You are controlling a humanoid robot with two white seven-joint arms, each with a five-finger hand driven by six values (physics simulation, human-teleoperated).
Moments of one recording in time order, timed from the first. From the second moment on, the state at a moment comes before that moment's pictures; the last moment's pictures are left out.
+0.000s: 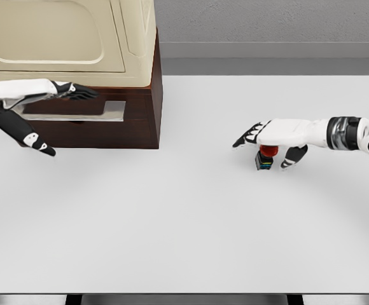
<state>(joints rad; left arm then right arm) -1.01 1.22 -1.01 -1.76 0.61 -0.05 -0.61 -0.79 -0.81 0.89 -1.42 0.29 -0.47 0.61</state>
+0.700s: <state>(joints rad) -0.95 1.19 -1.00 -1.74 0.60 -0.04 -0.61 -0.79 -0.79 0.91 -1.39 0.29 -0.47 0.61</state>
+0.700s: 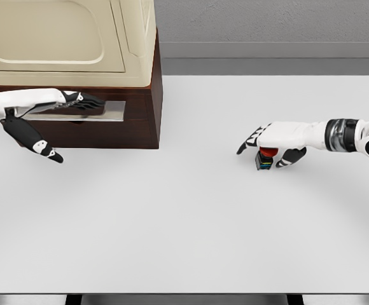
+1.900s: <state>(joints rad) -0.79 1.19 -0.90 -1.73 0.69 -0.03 -0.59 -0.80 -0.78 0.91 -1.40 0.29 -0.47 0.61</state>
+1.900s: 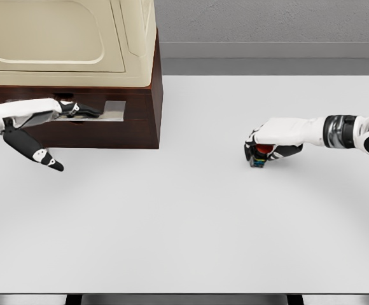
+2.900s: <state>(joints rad) -0.74 1.22 -0.85 -1.76 0.65 -0.03 -0.61 -0.87 -0.72 0.91 -1.42 0.27 -0.48 0.61</state>
